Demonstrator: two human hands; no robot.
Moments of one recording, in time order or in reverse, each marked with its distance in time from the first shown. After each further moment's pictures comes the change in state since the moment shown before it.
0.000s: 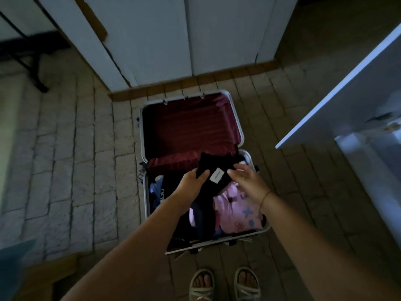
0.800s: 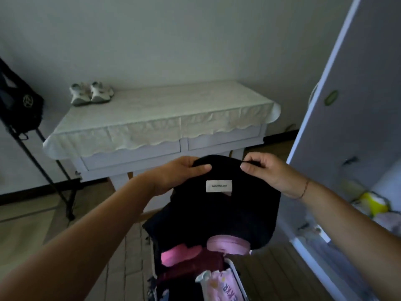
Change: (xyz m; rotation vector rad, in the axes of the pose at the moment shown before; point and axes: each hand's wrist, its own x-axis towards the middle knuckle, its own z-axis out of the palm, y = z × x) left_hand -0.386 0.495 -0.134 0.394 -0.468 0.599; right_hand -0.401 -0.523 -0.079 -0.329 -0.053 -0.784
